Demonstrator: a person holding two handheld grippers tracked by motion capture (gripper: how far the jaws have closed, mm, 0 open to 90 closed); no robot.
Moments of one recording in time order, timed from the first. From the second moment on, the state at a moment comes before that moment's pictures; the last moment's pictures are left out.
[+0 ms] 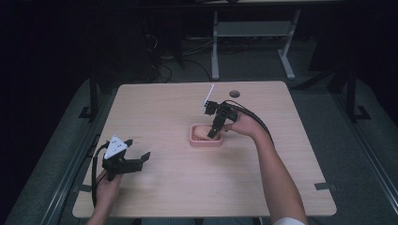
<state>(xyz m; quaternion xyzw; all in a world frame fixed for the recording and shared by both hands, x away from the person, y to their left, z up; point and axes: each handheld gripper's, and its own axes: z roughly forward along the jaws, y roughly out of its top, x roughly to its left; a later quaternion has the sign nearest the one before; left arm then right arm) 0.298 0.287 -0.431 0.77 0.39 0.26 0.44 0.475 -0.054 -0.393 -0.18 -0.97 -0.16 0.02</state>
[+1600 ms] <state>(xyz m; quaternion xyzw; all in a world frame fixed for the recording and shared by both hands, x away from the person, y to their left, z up) 0.298 0.286 -0.431 0.77 0.39 0.25 0.44 0.446 -0.090 -0.399 -0.20 -0.96 -0.17 0.02</state>
